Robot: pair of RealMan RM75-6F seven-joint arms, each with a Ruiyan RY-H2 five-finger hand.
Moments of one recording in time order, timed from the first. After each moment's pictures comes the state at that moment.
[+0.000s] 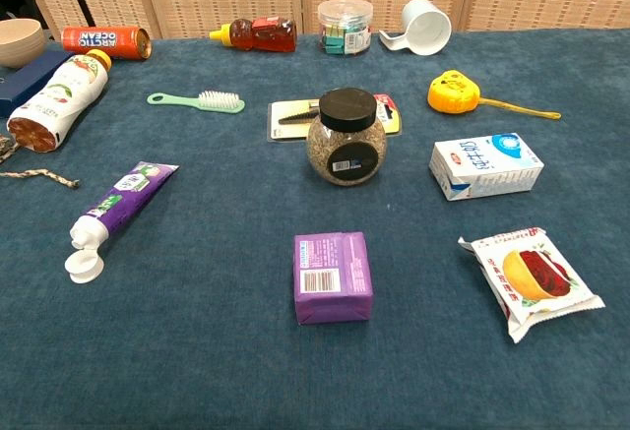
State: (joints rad) left arm 0.01 -0.90 0.00 -1.90 1.56 1.56 0.12; right arm -0.05 -1.05 0.01 -1.91 -1.58 1.57 -0.17
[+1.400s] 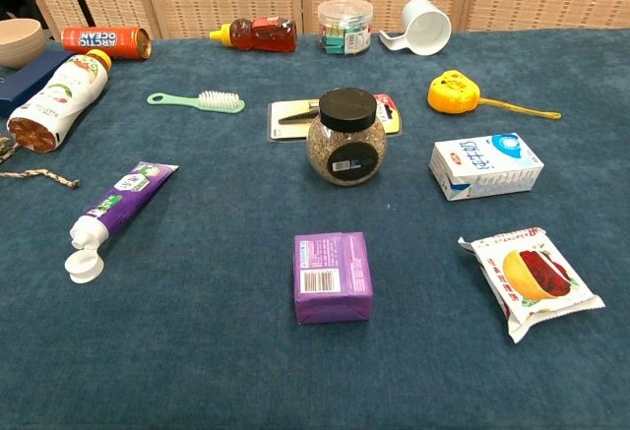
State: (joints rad) left arm -0.17 -0.88 -0.02 -1.88 1.57 1.29 0.23; right arm -0.06 -1.01 0.01 -1.89 -1.55 1.57 -0.14
